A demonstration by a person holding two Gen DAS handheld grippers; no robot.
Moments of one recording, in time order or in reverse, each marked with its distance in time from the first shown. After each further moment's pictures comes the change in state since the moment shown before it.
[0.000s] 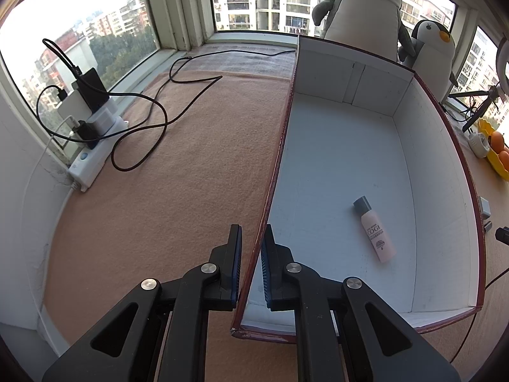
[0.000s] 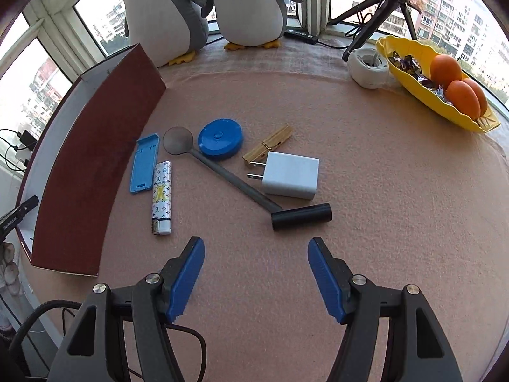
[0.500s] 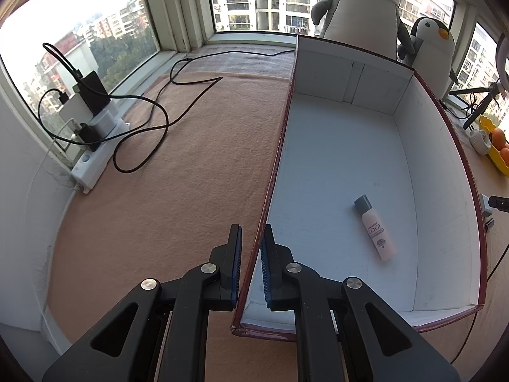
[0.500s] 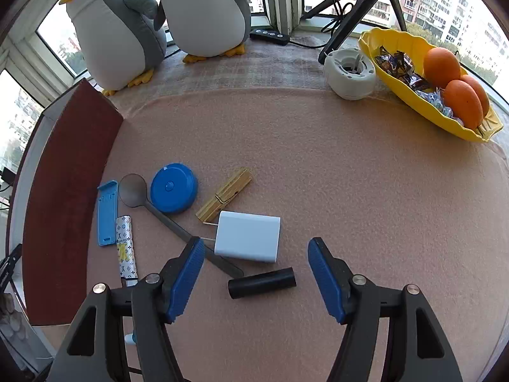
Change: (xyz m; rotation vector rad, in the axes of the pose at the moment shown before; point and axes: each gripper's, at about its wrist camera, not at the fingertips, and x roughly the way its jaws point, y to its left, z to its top) left arm -0.002 -0.002 -0.001 0.010 0.000 0.015; right arm 0.031 -0.030 0.057 0.064 0.049 -0.037
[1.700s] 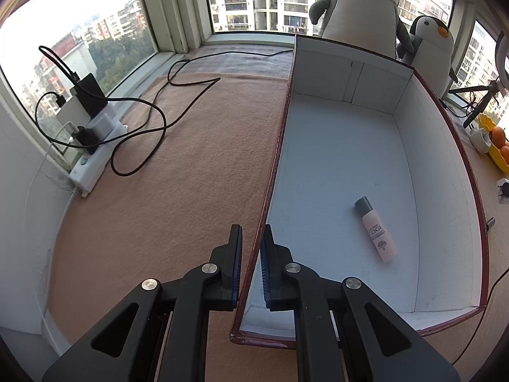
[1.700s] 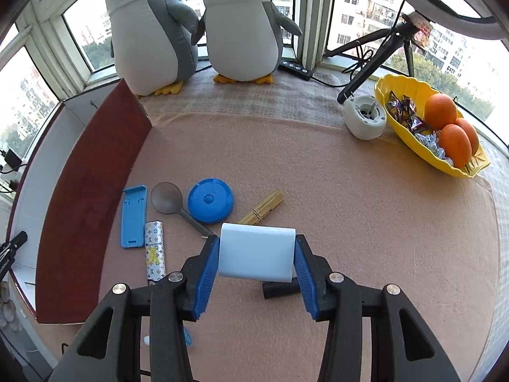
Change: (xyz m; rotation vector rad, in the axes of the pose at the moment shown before) left arm 0.000 -0.002 0.003 0.011 0.001 0.001; right arm -0.045 0.047 -0.005 -0.103 -0.117 -0.036
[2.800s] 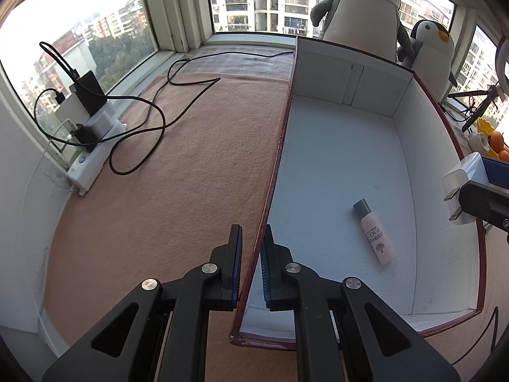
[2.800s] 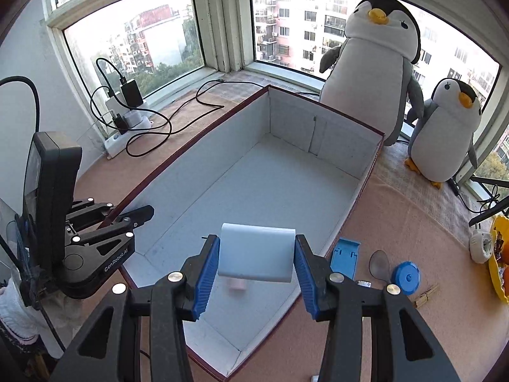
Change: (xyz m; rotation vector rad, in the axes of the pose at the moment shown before) left arm 0.002 -0.001 0.001 -0.013 -0.001 -0.010; right arm -0.029 0.228 -0.014 -0.450 -0.111 0.247
